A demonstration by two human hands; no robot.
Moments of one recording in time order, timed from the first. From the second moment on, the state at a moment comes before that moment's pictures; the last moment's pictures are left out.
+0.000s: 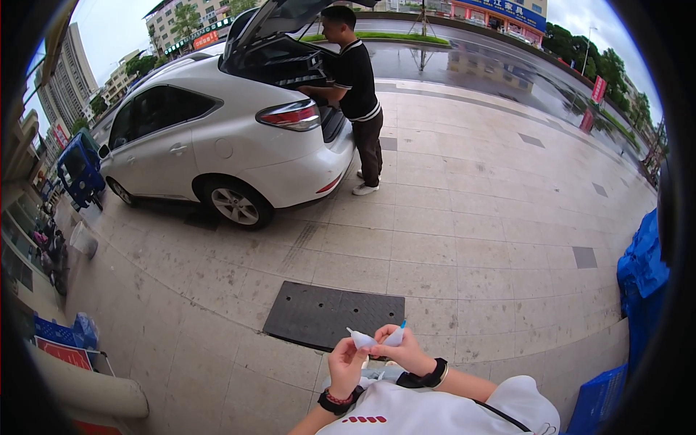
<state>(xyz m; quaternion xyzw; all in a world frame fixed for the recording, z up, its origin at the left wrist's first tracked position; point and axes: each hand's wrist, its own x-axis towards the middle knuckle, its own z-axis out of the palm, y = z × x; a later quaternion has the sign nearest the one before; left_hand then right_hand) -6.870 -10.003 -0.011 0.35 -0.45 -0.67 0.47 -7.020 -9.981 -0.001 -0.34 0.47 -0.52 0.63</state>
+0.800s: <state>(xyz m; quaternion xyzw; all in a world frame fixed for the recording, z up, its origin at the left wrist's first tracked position) -6.857 -10.007 -0.013 0.36 -0.45 -0.63 0.51 -7.002 -9.993 0.003 -0.35 0.47 -0.51 0.63</state>
